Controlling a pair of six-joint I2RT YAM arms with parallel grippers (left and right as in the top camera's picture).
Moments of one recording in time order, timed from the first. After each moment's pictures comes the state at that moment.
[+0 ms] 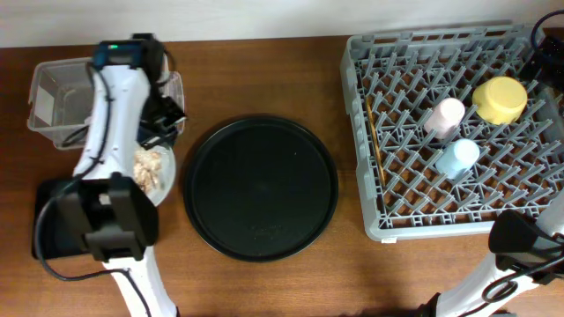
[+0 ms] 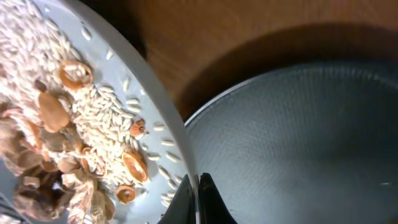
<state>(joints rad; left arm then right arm) 0.01 2.13 2.07 -1.61 -0.01 -0.64 -0.44 1.97 2.60 -1.69 -0.06 0.16</state>
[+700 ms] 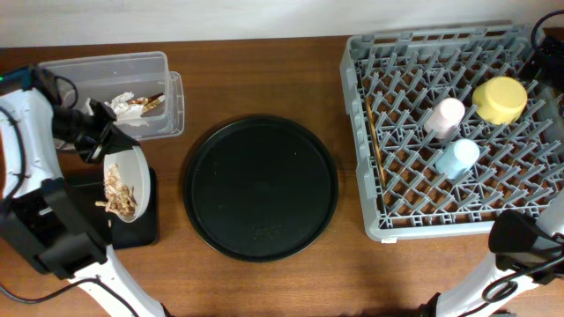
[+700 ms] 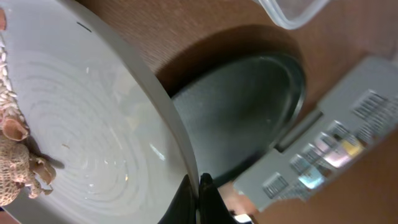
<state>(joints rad) 0.42 2.13 2.00 -1.59 0.59 -0.27 -0.44 1.97 2.60 -1.69 -0.06 0.16</state>
